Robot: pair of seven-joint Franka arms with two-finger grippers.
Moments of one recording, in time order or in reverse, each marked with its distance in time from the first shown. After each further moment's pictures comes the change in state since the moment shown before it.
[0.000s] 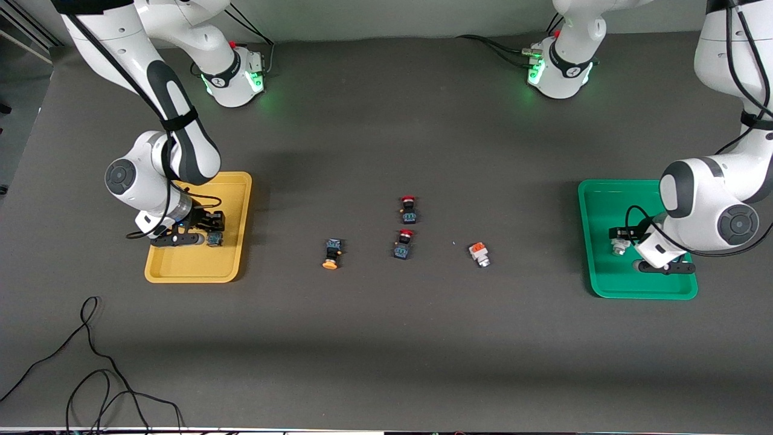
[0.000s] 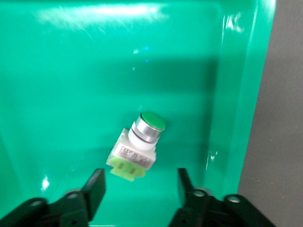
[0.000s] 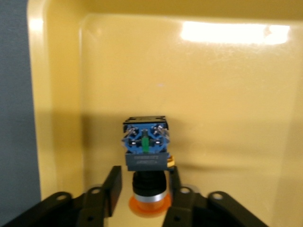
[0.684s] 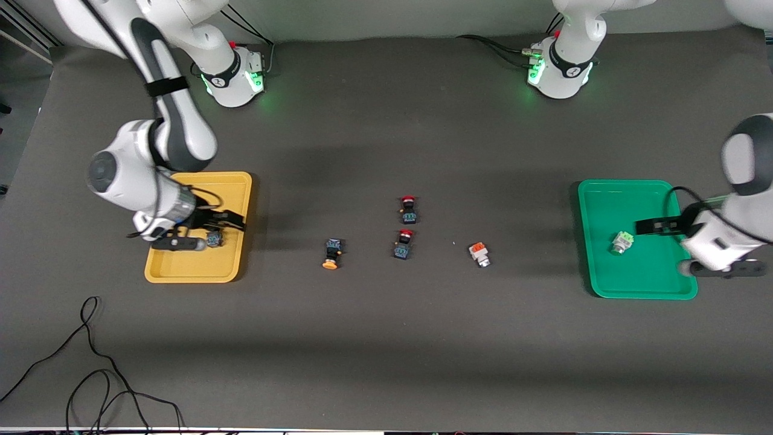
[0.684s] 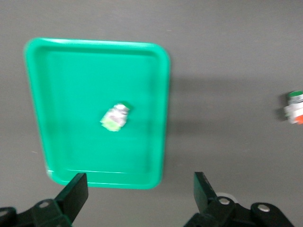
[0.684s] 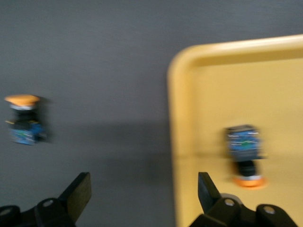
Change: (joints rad) left arm -0.117 -0.143 -0.034 0.332 -0.023 -0.470 -0.213; right arm 0.155 -0.110 -0.004 0.194 0.007 -0.252 0.351
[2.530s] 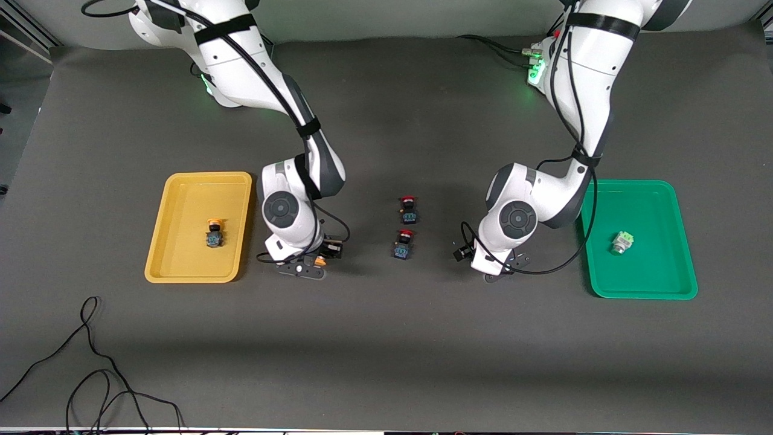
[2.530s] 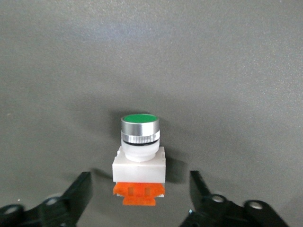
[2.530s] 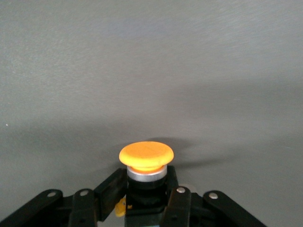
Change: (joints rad) left arm -0.458 0.344 0.000 -0.154 -0.139 0.639 -0.761; right arm 0.261 0.493 -0.016 0.433 0.040 -0.059 0.374
